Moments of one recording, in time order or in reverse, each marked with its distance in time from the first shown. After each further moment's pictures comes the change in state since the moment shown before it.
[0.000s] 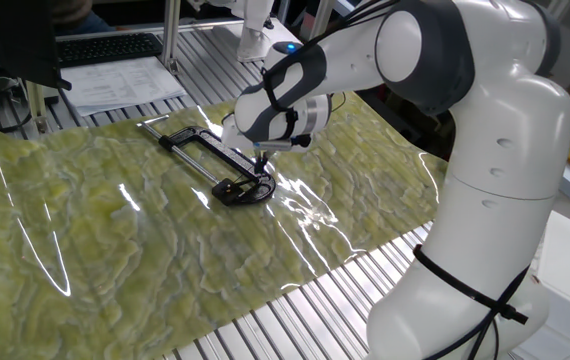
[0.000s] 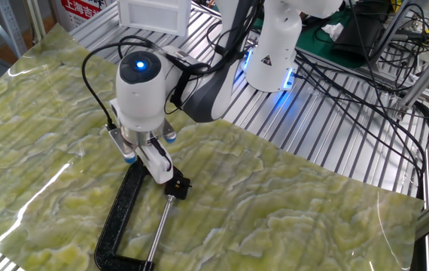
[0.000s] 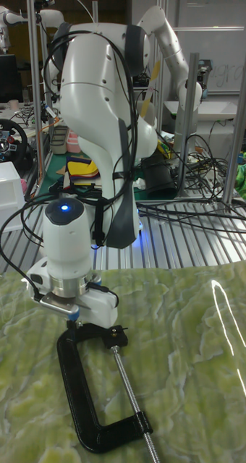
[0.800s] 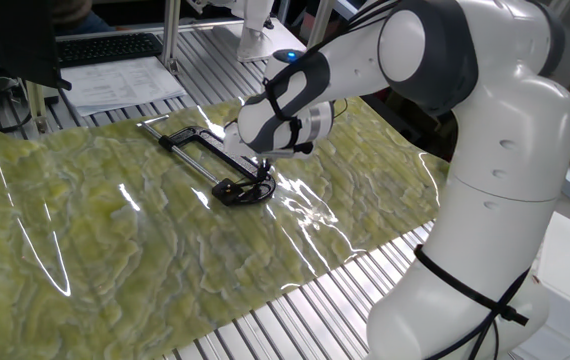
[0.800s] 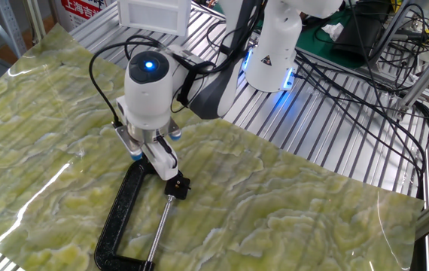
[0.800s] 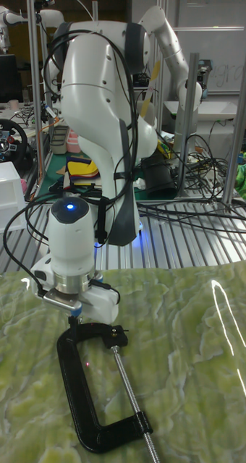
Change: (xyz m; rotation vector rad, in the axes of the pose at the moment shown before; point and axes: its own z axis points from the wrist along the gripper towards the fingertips) arm 0.016 -0.007 0.004 0.023 -0.005 -0.005
